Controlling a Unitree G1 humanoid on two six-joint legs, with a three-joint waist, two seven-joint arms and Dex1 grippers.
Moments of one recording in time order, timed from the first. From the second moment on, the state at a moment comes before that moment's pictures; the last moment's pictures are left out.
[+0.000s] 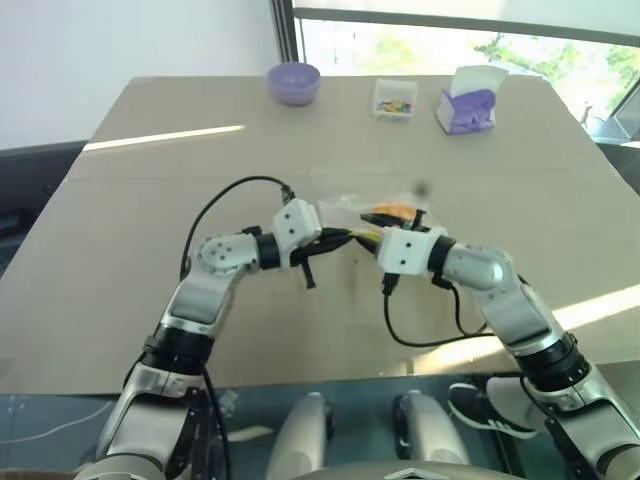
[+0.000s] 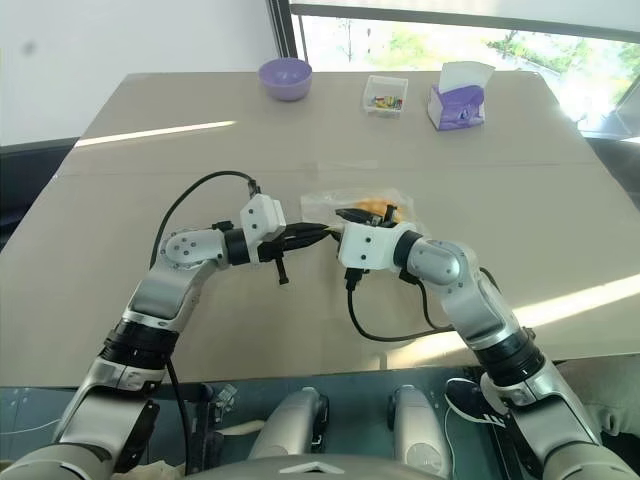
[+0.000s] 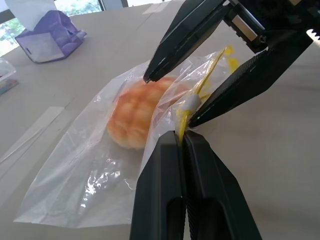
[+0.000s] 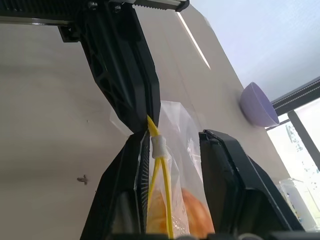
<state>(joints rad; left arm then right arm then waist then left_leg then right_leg) -0.49 0.53 -0.16 0.05 -0.21 0.10 -0.99 -0.49 -0.43 0.39 -0.21 -0.28 0.10 0.66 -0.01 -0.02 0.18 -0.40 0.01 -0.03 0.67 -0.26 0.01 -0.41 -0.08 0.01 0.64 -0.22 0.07</state>
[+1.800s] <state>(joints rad) -0.50 0.54 -0.13 0.01 -0.26 0.21 -0.99 -0.51 -0.42 0.39 -0.15 -0.39 -0.03 0.64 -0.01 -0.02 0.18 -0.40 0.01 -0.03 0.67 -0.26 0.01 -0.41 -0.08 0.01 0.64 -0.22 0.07</state>
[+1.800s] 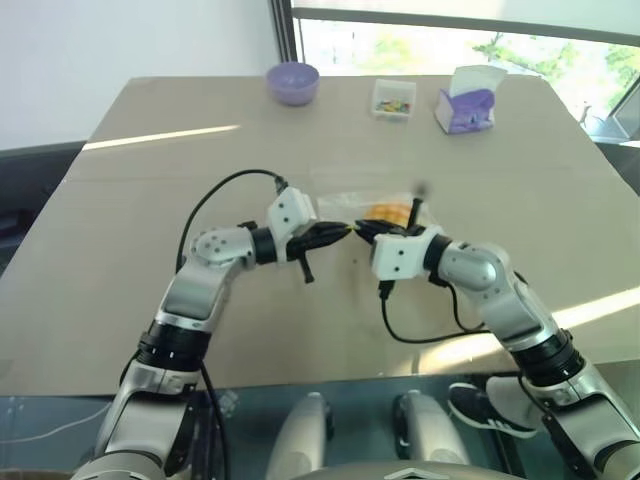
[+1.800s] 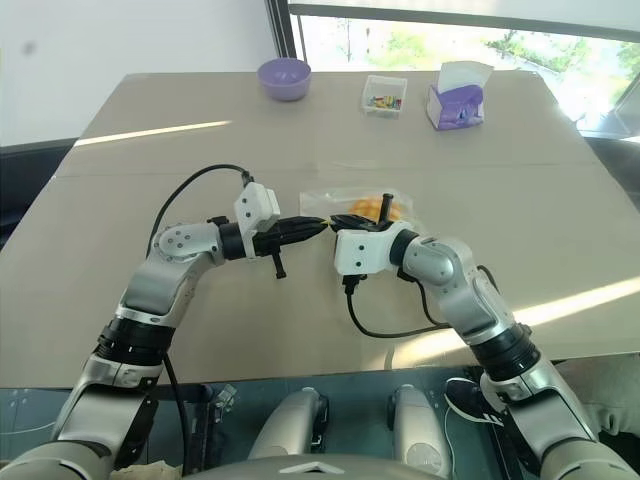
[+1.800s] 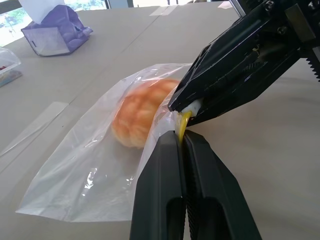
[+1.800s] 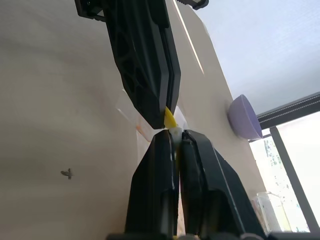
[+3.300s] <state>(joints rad) -0.52 0.56 -0.17 0.08 -0.23 0.10 -1.00 -0.28 -0.74 0.22 -0.21 -0.32 -0.12 0.54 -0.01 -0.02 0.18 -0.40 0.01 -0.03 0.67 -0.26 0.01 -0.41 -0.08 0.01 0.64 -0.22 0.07</state>
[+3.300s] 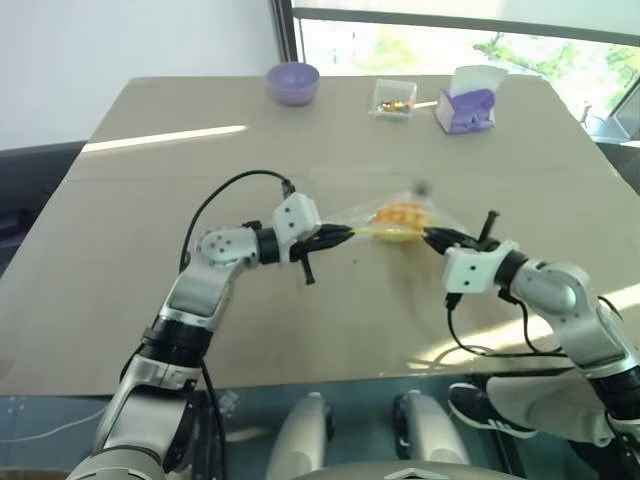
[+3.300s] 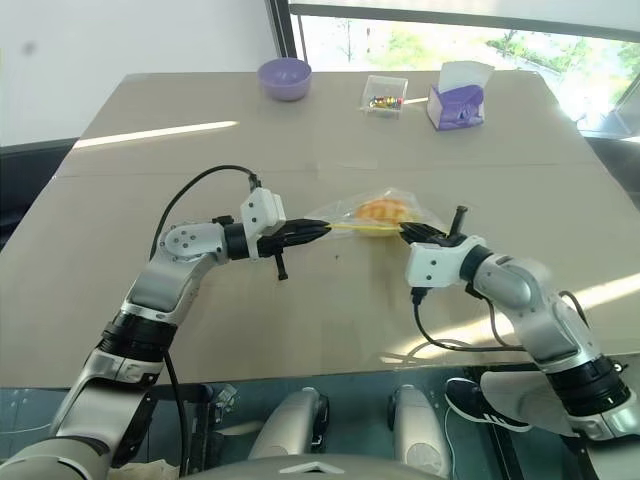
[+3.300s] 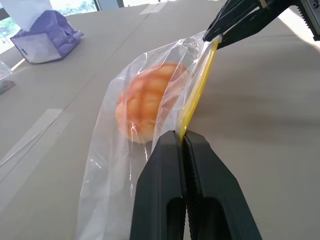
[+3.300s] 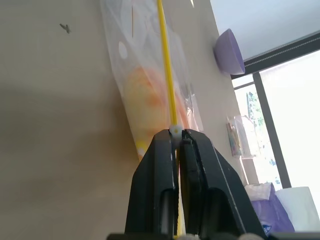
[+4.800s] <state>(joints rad) -0.51 0.59 -0.12 0.11 -0.22 0.11 -0.95 -0.13 -0.72 0.09 -0.33 -0.02 0.12 0.68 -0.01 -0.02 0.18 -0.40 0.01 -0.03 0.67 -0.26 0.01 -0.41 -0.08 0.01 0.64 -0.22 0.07</state>
